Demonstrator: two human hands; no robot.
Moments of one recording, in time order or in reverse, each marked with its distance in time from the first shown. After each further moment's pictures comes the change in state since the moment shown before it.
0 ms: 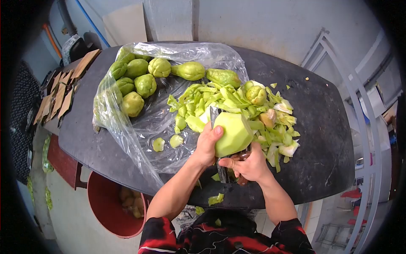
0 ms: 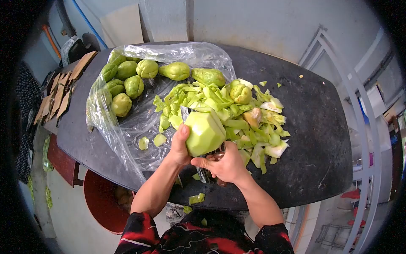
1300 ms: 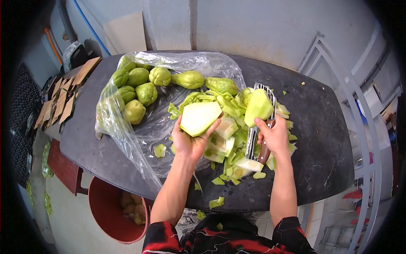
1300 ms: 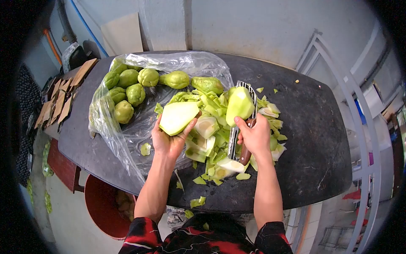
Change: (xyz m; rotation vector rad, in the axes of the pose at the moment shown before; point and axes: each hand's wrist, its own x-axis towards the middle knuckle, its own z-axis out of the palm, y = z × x) left_hand 0.021 0.039 -0.014 -0.607 0.248 0.086; right_hand 0.042 -0.015 -0.067 -0.233 0.515 0.016
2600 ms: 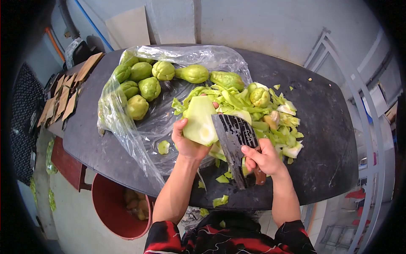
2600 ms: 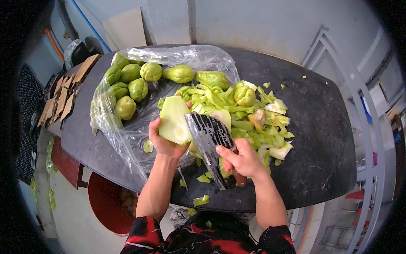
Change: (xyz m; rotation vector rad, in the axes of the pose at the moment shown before) left_hand -0.005 -0.002 -0.004 0.140 -0.290 0.021; right_hand -0.046 0.017 0.013 0.281 -0.657 0.120
